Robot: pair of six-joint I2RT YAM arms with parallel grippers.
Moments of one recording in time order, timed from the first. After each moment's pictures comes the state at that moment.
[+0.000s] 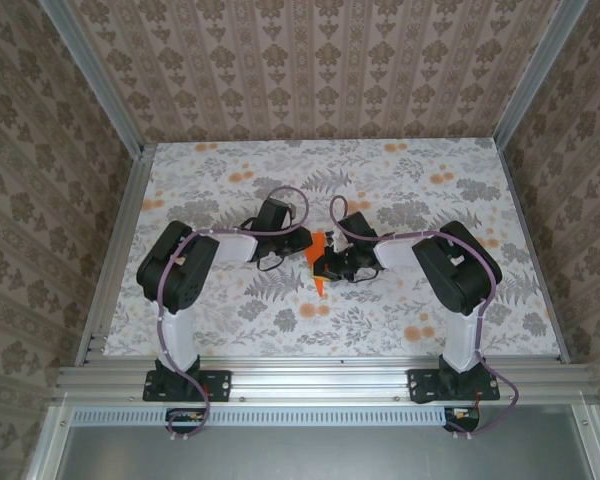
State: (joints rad) left arm -0.59 1.94 1.01 0.12 0.32 -0.77; right arm 0.52 1.94 0.94 -0.03 -0.64 0.76
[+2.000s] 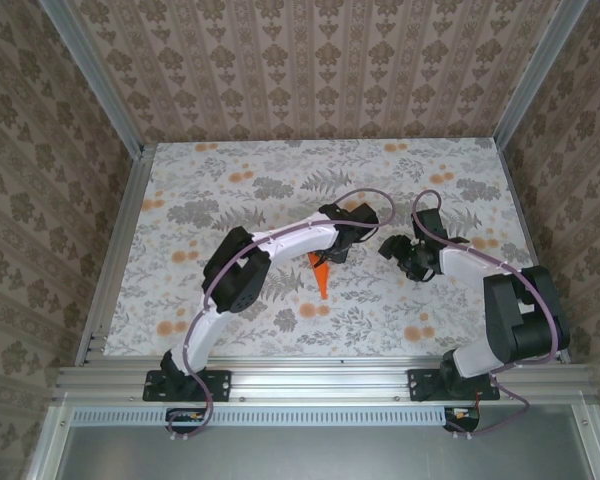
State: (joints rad) left arm -0.98 2.27 1.86 -1.05 -0.45 -0.62; right arm 0.14 1.49 0.71 -0.29 -0.21 0.82
